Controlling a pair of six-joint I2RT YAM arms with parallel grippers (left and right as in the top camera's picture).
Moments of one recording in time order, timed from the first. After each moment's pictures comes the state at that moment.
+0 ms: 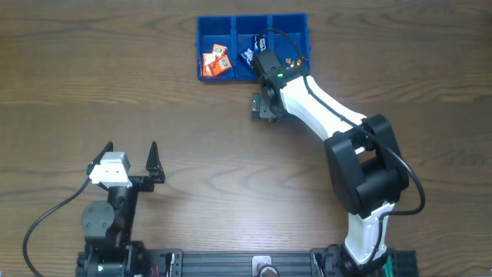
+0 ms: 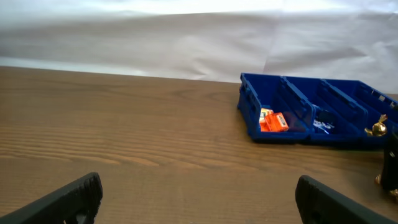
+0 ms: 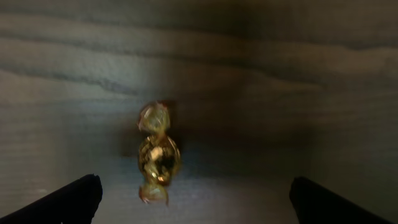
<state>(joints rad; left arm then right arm) -0.02 0.01 0.02 -0.11 0.05 -0.09 0.47 2.02 1.42 -0.79 0.15 0.50</state>
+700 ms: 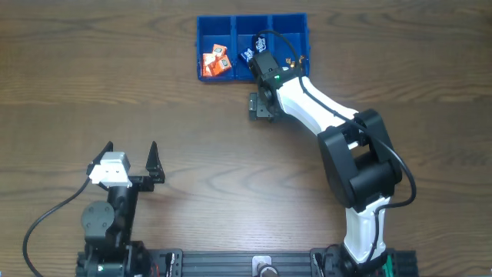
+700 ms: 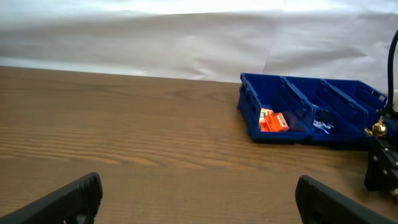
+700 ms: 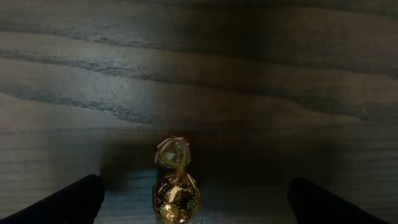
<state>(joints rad) -0.02 0.01 0.02 -0.11 0.05 -0.09 0.47 2.07 1.42 -0.72 0.15 0.47</state>
